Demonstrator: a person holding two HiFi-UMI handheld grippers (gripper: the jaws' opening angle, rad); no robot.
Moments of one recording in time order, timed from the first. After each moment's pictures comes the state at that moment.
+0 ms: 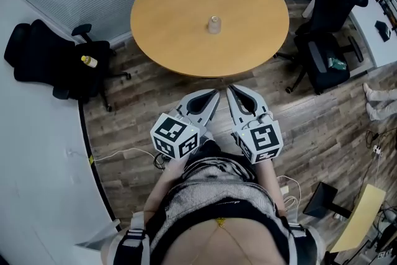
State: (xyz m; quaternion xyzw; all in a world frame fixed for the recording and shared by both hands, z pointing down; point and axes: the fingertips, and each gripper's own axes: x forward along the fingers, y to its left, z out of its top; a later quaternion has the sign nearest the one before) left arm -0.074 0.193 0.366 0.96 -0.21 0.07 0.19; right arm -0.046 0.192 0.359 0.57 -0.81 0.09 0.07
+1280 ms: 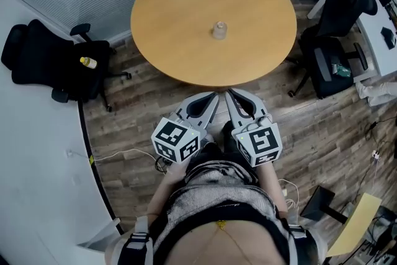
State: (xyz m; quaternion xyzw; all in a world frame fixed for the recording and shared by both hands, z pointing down) left arm -0.074 0.134 0.382 0.95 -0.24 0.07 0.21; right arm -0.048 0.135 0.375 0.55 -0.82 0.11 0.10
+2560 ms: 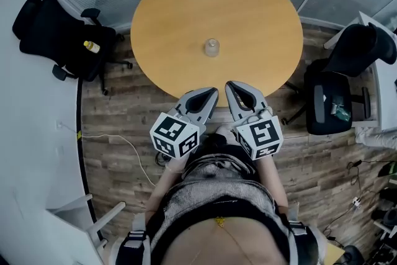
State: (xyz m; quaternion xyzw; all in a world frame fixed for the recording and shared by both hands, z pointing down) left arm 0.052 0.048 0.379 0.91 -0.35 0.06 0.20; right arm 0.080 0.035 0.371 0.45 -0.88 0.09 0.09
